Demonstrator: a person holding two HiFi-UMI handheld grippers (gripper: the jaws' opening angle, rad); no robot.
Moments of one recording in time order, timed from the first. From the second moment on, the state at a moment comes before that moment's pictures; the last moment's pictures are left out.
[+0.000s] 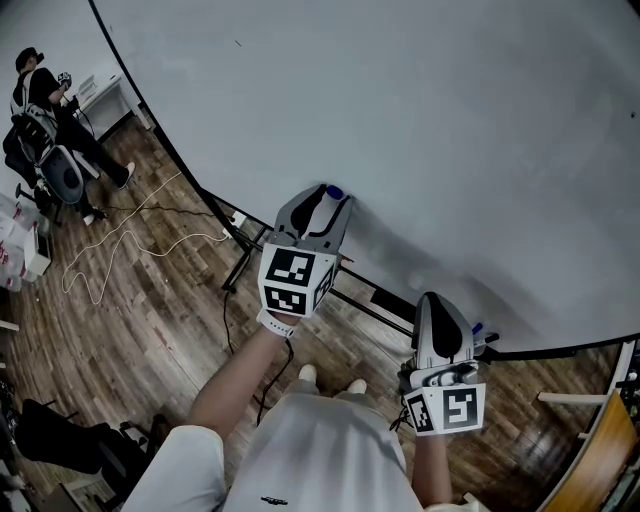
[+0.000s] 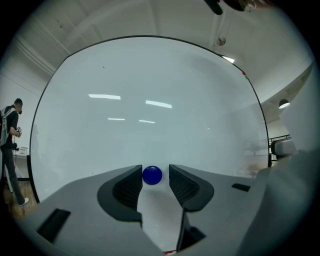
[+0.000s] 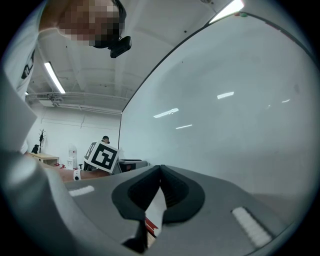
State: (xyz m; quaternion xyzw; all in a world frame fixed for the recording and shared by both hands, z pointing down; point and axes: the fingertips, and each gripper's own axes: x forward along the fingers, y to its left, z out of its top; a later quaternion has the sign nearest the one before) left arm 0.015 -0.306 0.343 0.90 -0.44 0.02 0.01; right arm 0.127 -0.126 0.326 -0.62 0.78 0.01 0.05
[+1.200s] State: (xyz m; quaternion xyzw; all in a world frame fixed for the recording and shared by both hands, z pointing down) left arm -0.080 -0.131 0.382 0.87 -0.48 0.03 0.08; right arm 0.137 -0.097 0.325 -0.62 0.78 0.03 0.02
